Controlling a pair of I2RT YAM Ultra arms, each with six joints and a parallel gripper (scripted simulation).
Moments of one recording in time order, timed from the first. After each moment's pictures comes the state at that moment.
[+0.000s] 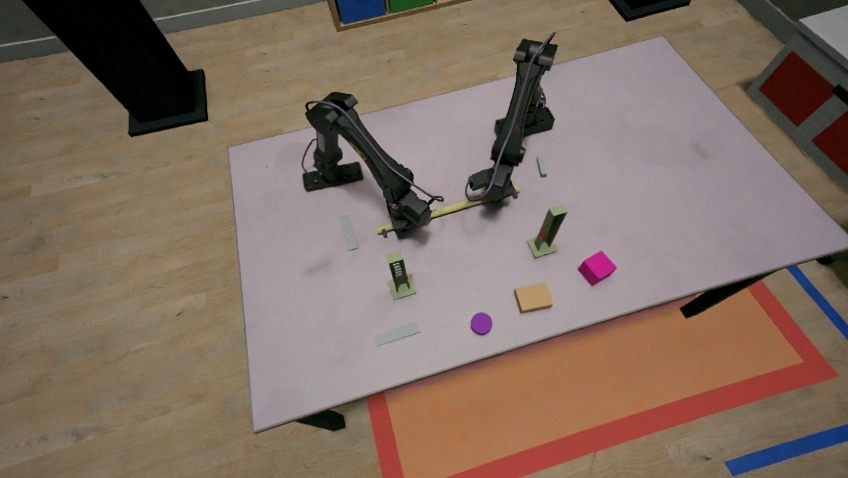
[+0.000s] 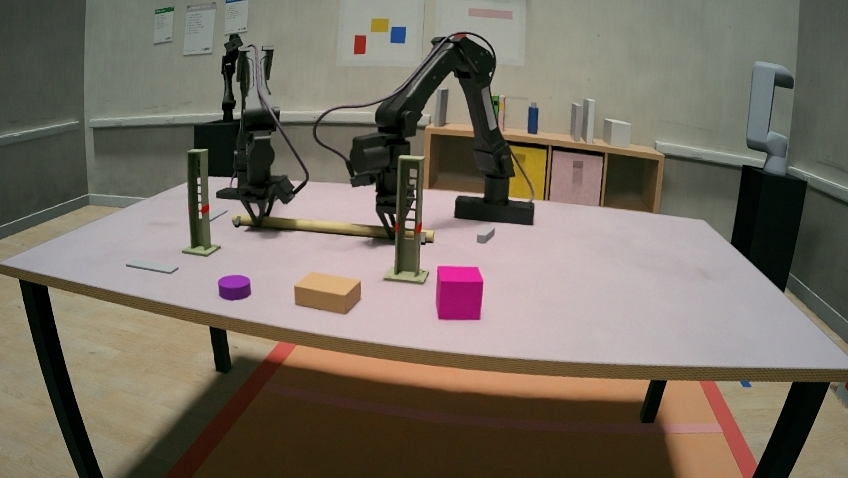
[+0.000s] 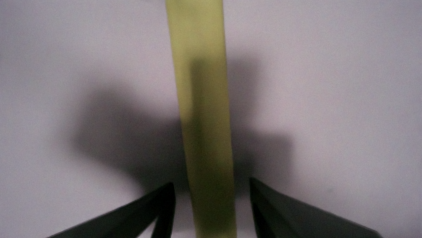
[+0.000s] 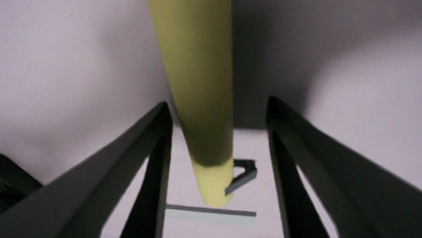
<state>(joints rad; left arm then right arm) -0.64 1.96 1.16 -0.85 0.06 0.90 0.62 1.92 1.24 -0.98 -0.05 -1.02</state>
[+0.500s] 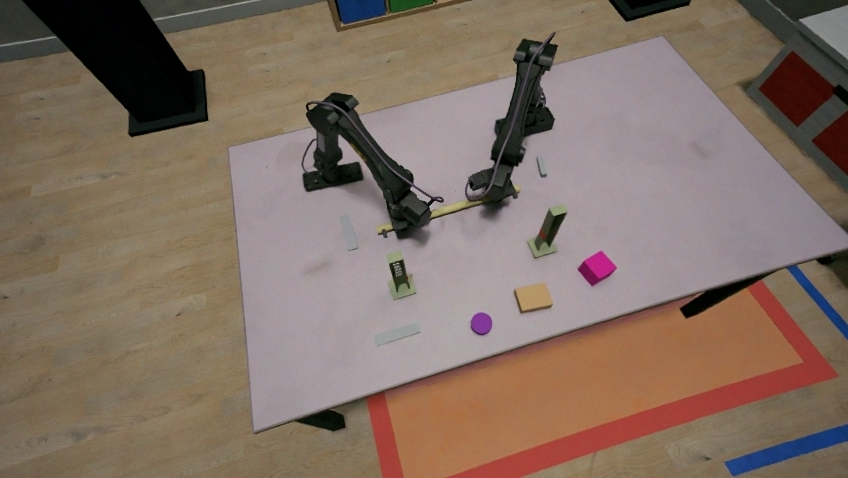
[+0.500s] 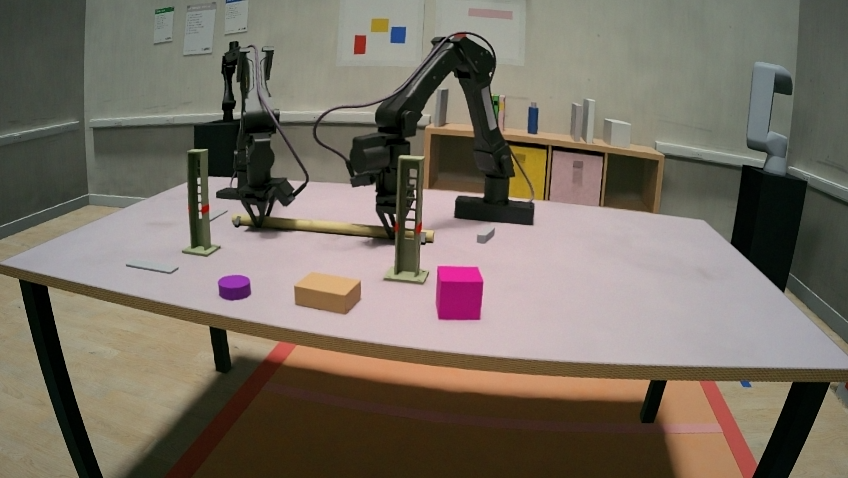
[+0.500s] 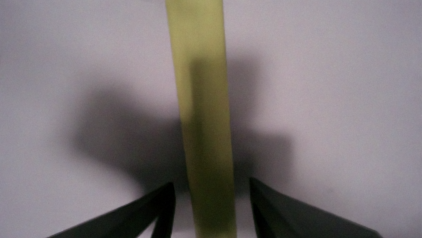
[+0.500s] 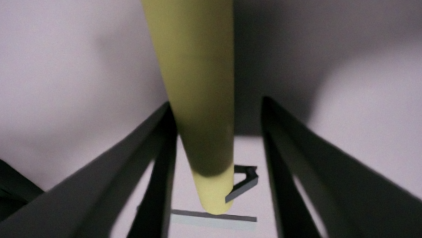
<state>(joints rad) -0.64 1.96 1.16 -0.85 0.06 0.90 0.62 1.93 1.22 -0.96 -0.05 -1.02</state>
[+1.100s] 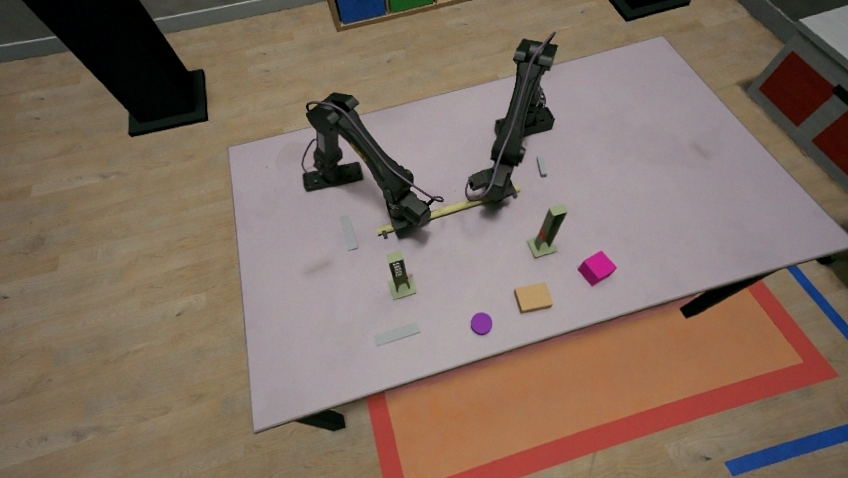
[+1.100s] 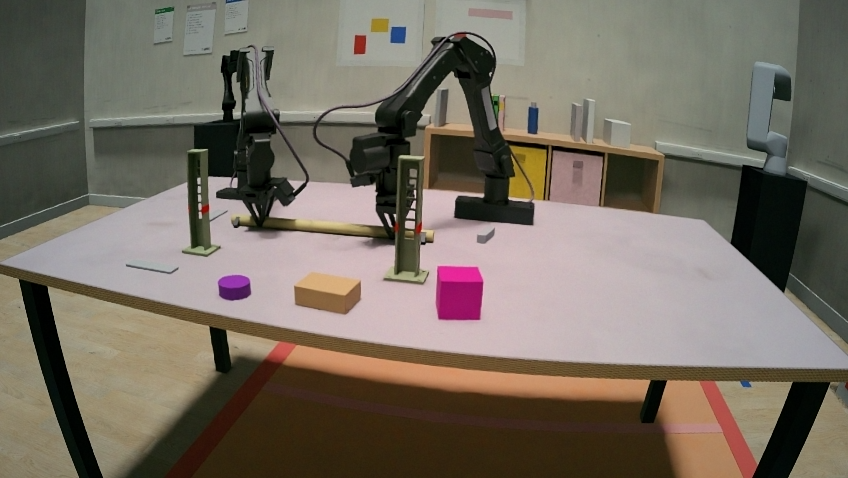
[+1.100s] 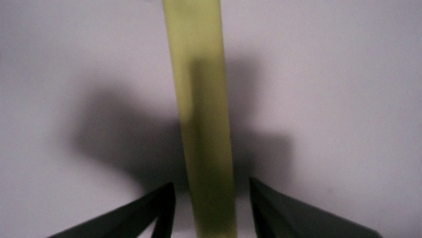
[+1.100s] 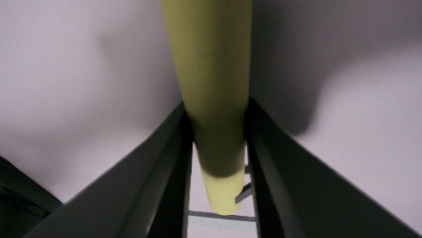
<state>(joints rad) -0.64 1.96 1.16 -0.85 0.06 0.90 0.62 1.93 1.22 -0.96 -0.06 -1.03</state>
